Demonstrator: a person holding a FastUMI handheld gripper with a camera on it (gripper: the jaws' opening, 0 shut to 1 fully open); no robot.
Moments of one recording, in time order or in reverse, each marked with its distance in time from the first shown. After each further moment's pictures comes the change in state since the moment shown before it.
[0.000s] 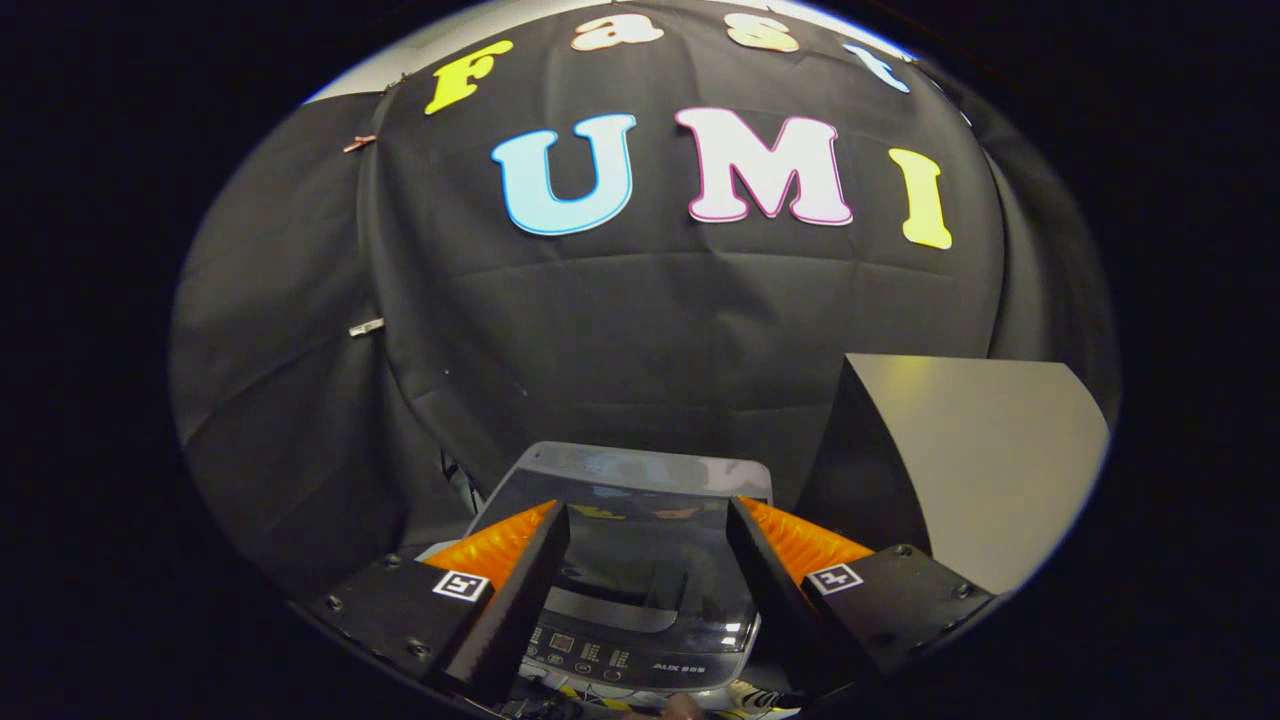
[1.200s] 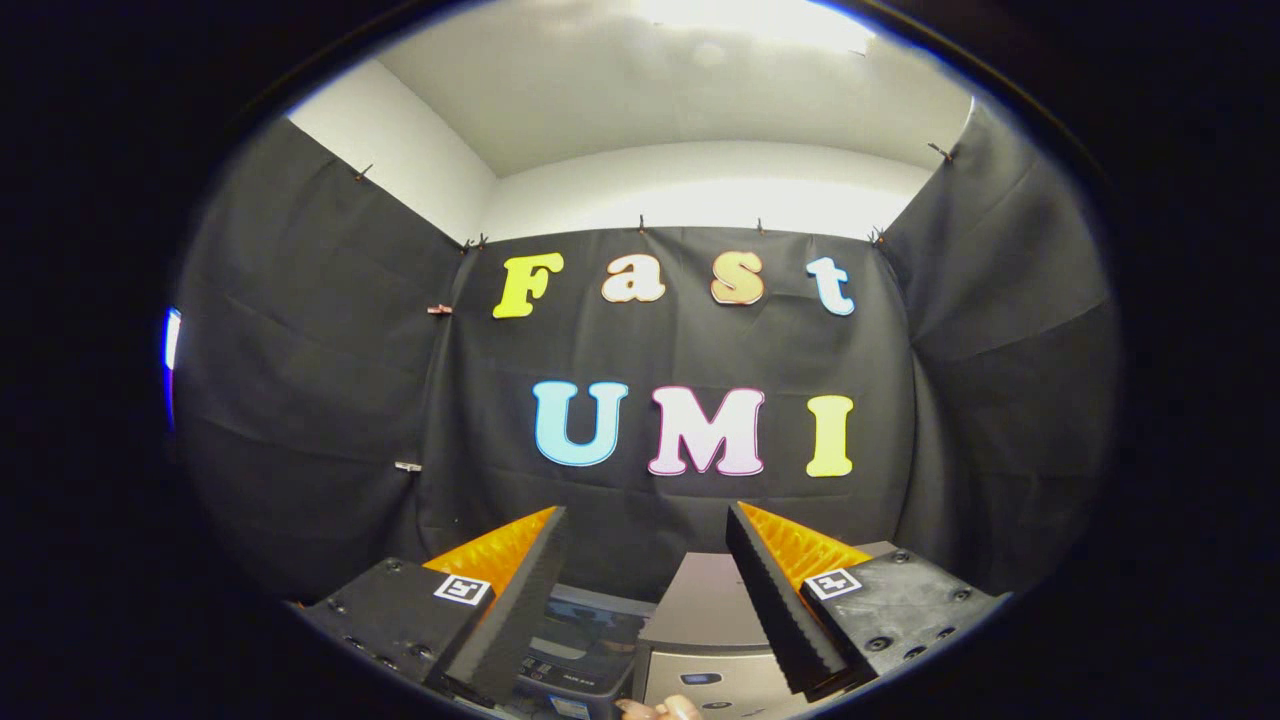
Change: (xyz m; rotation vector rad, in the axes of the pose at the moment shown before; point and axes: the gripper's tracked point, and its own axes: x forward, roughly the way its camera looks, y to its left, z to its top) arm -0.349 -0.075 0.086 -0.140 -0.692 0.004
